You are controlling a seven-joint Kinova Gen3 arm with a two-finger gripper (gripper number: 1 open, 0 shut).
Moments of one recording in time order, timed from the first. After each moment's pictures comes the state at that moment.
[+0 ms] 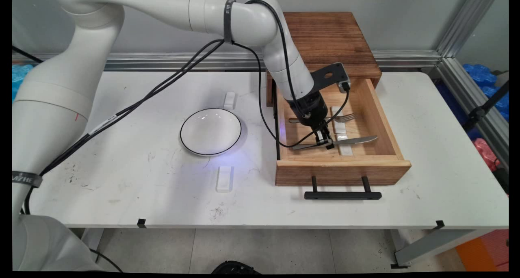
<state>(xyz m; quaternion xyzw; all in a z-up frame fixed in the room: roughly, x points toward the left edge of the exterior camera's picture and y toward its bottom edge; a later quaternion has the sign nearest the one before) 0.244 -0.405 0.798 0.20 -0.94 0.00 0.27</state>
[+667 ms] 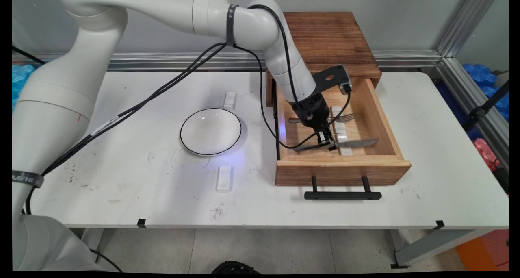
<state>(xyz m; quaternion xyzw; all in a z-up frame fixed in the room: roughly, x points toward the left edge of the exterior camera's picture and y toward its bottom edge) 0.241 -0.409 0.790 0.20 -0.94 0.00 0.27</state>
